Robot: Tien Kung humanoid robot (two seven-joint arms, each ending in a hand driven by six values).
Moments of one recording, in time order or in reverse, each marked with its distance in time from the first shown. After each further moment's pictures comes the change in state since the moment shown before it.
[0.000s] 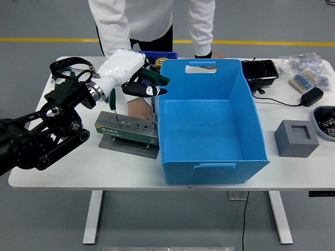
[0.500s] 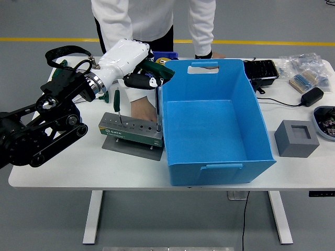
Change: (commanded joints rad) left arm -0.031 0.034 -0.041 -0.102 -0.003 -0.064 0.017; right arm -0.001 0.001 0.005 -0.001 -0.005 -0.001 -0.002
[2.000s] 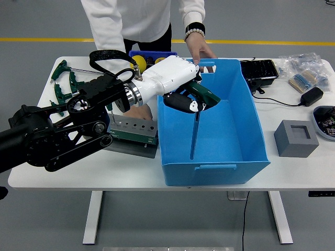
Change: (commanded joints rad) left arm -0.110 -0.090 0.207 -0.058 -0.125 -0.105 -0.017; right arm 0.000 -0.004 0.002 0.003 -0.007 -0.001 -0.001
